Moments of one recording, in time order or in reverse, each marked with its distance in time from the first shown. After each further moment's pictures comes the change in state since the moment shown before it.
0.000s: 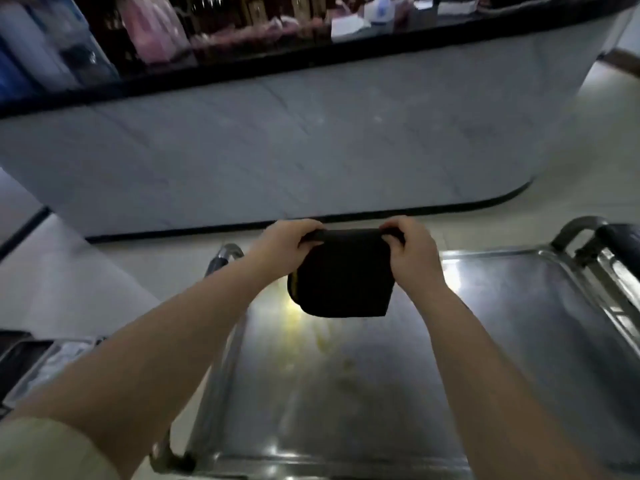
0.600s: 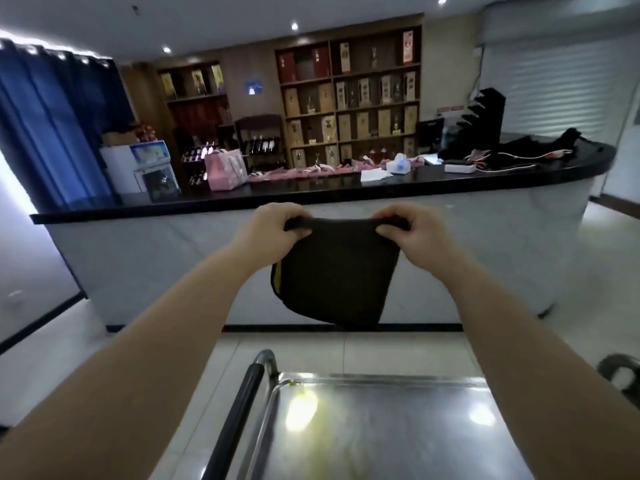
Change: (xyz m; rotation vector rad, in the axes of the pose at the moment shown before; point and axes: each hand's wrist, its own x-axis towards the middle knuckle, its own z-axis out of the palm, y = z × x) left_hand 0.019 0.020 -0.238 -0.042 0.323 0.062; right_hand 0.135 -0.196 -0.067 0.075 -0.134 -0.364
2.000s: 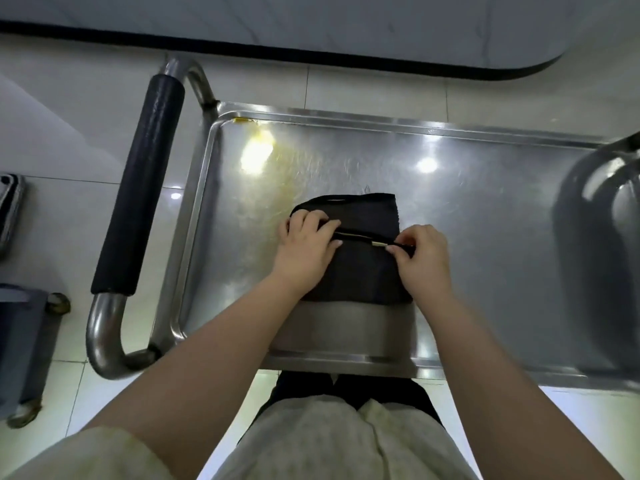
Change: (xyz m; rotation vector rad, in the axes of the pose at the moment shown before) left_hand -0.281 -0.107 0.406 0.149 -0.414 -0.253; right_hand -0.346 0.213 0.192 -0.334 -0.215 0.795
